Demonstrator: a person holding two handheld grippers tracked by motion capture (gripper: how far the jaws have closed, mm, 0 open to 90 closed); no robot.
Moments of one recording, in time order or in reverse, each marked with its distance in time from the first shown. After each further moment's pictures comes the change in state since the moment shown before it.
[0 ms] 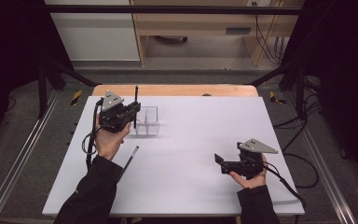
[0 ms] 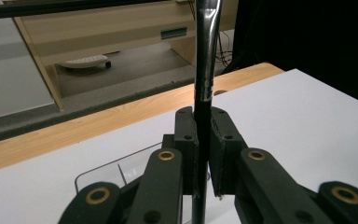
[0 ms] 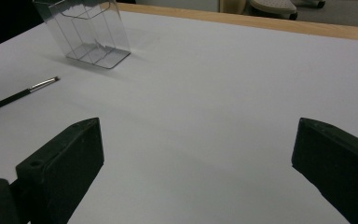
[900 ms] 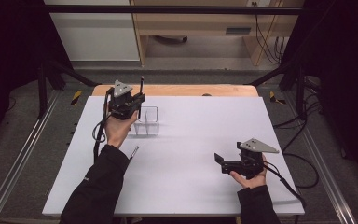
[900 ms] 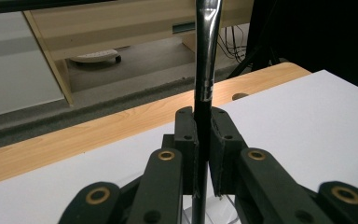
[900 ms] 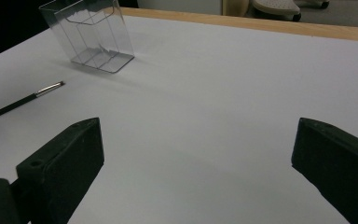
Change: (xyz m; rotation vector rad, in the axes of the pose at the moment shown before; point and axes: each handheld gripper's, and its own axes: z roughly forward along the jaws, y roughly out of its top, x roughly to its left) left arm 0.013 0.010 0.047 0.028 0.046 -0.007; right arm 0.000 0.001 -0.001 -0.012 0.016 0.013
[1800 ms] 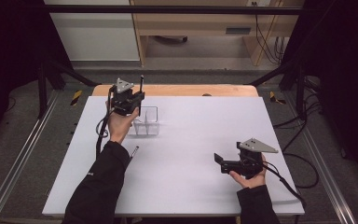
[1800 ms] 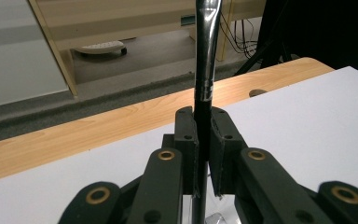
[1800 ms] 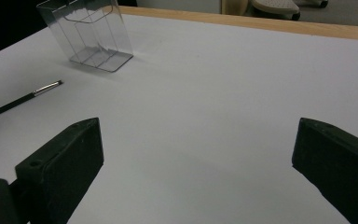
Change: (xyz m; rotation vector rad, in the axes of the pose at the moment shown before) left arm 0.018 -0.010 0.030 0.029 0.027 -0.030; right arm 0.000 0.000 0.002 0.003 -0.004 -0.001
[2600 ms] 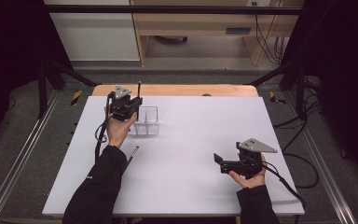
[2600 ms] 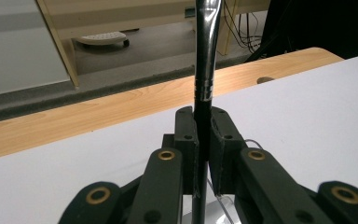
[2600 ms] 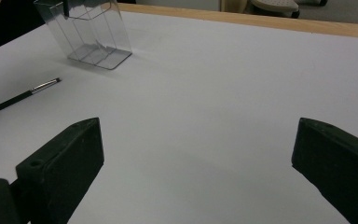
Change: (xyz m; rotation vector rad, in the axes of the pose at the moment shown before) left arm 0.007 -0.023 0.004 0.014 0.007 -0.014; right arm 0.000 -0.001 0.001 0.009 -0.005 -0.003
